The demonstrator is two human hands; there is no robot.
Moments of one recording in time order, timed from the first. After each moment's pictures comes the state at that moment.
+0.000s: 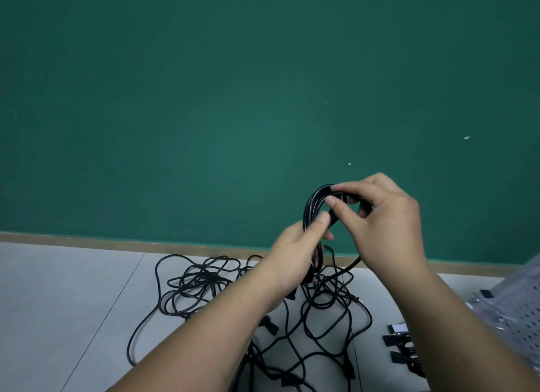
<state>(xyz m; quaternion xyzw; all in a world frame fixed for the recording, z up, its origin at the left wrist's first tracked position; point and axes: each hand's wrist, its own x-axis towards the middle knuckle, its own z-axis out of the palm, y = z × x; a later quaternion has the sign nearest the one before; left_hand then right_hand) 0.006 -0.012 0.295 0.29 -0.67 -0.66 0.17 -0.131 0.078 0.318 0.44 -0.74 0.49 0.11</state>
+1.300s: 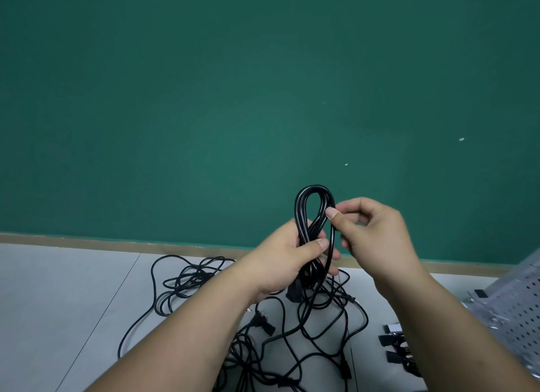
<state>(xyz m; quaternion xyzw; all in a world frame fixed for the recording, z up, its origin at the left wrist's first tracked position) 0.011 -0.030 0.286 0.16 -0.68 -0.71 0.11 -0.123 0.082 0.309 0.28 -0.72 0.60 -0.18</state>
